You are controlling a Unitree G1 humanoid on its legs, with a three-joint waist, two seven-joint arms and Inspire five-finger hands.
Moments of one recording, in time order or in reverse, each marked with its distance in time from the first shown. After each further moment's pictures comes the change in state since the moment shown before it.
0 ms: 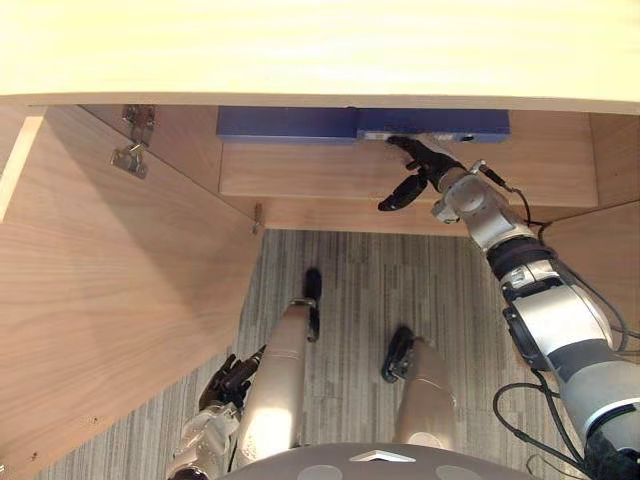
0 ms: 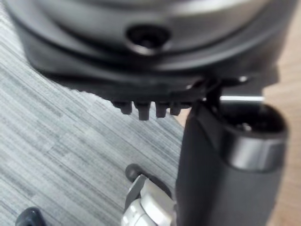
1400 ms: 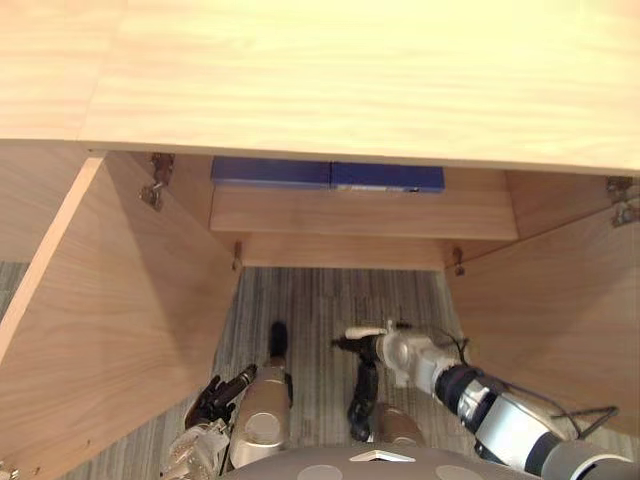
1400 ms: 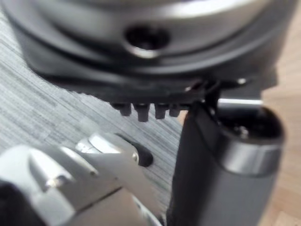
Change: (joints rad) left arm 0.022 0.007 0.127 0.076 0.133 0.002 0.009; right arm 0.585 0.249 0.412 0.019 -0.173 0.046 0.233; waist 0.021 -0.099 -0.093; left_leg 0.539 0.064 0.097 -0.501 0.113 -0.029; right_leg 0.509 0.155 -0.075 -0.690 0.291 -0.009
